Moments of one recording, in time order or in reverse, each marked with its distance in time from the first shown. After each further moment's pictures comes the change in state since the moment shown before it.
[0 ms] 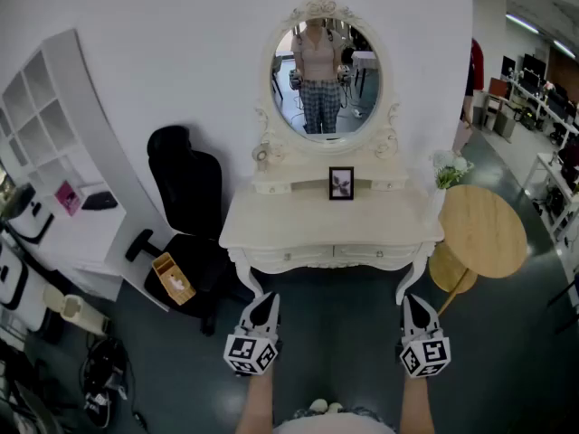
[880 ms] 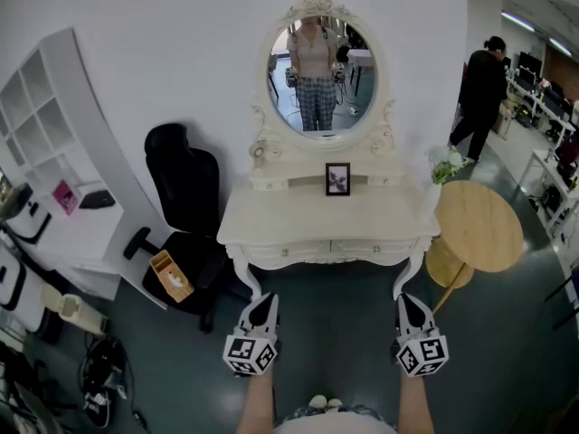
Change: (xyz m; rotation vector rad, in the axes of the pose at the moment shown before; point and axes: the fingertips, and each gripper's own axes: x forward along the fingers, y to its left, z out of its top) left arm -0.014 -0.005 -0.006 -0.024 0.013 0.002; right arm -0.010 0.015 -0.003 0.046 0.002 0.031
